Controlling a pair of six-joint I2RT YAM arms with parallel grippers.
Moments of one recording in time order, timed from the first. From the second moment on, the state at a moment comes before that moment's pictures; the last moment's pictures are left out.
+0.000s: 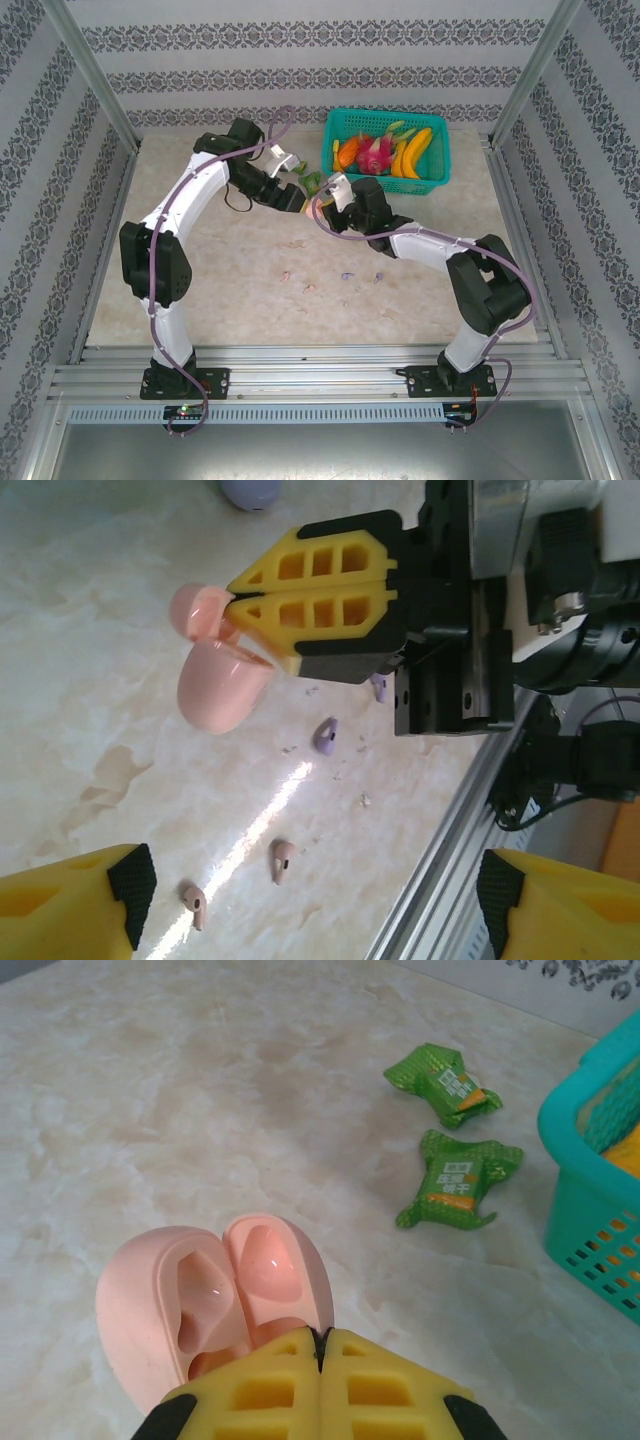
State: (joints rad) left arm -0.28 1.94 1.88 -1.22 0.76 0.20; right arm 0.53 1.70 0.99 0.20 -0.22 -0.05
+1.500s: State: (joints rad) left arm -0.28 2.04 1.90 -1.24 0.95 0.24; right arm 0.54 1.60 0.96 0.25 -0.35 0.08
